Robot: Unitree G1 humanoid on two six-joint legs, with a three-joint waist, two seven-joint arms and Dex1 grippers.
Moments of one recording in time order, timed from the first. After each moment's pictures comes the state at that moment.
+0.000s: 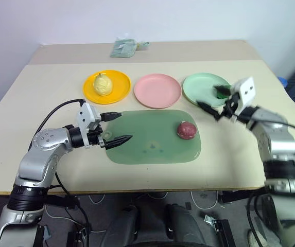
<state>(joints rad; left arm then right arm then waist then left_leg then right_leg) -0.34 0.63 0.02 -0.13 -0.44 0.32 -1.02 -0.40 -0.62 -0.15 0.07 0.37 0.34 0.82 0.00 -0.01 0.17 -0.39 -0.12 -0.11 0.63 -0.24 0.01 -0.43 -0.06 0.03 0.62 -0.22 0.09</state>
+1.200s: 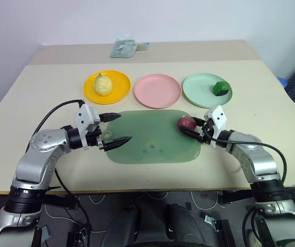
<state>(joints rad) -0.28 0.65 0.05 -0.20 -0.45 0.33 -1.00 -0.48 -0.49 0.00 0.16 0.32 0.31 0.79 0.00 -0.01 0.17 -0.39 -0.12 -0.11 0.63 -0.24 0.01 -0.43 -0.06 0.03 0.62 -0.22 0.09</state>
